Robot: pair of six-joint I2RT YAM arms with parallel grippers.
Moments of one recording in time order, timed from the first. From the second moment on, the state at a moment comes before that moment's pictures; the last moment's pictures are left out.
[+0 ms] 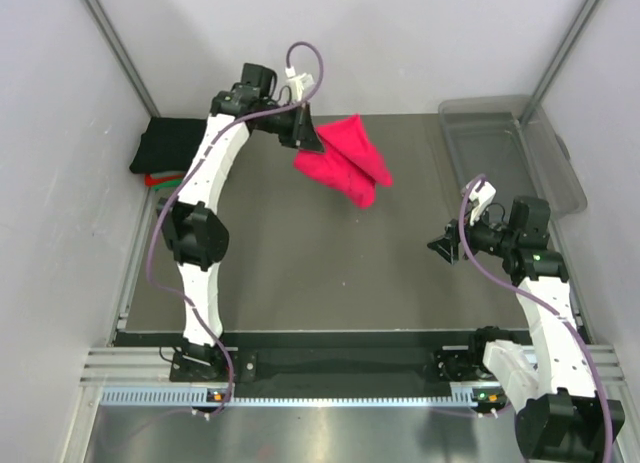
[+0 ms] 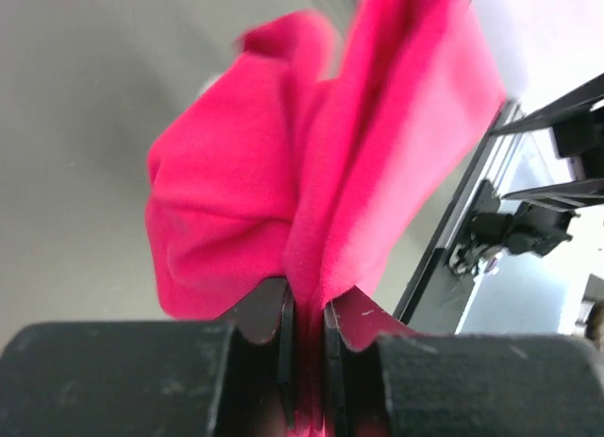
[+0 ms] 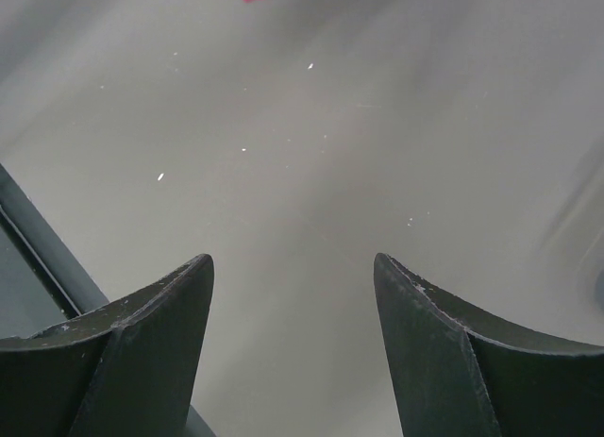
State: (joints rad) left arm -0.27 2.13 2.29 -1.02 0.84 -0.04; right arm -0.10 0.83 0.71 -0.54 -0.82 -0.32
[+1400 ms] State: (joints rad) left arm -0.10 2.15 1.55 -0.75 0.66 0.00; right arm 0.45 1.99 1.46 -0.34 -0.61 -0.66
